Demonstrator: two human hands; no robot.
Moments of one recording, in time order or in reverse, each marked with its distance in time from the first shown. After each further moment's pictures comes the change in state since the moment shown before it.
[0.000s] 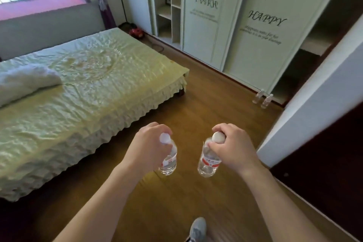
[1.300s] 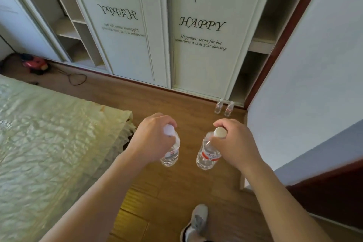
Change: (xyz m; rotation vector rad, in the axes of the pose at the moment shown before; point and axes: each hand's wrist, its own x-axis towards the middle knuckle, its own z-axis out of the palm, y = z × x) left_hand 0.628 0.082 0.123 -0.026 -0.340 0.413; right_hand 0.491 0.175 -0.044 0.016 0.279 0.417
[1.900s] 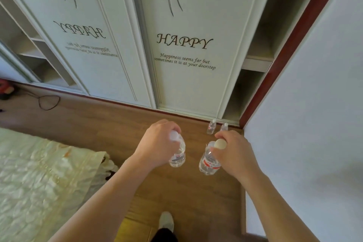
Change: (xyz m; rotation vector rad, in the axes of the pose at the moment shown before) left_hand 0.337 0.007 0.070 0.017 -0.110 0.022; right_hand 0.297 0.102 -0.010 -0.087 -0.025 0.162
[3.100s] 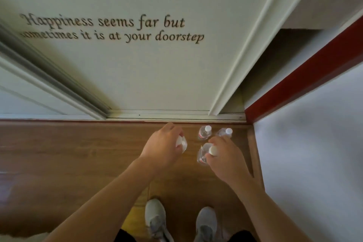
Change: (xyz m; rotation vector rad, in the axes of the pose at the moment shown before) left_hand 0.515 -0.221 0.380 0.151 -0.336 0.166; right_hand 0.465 0.306 0.295 0.038 -0.113 0.231
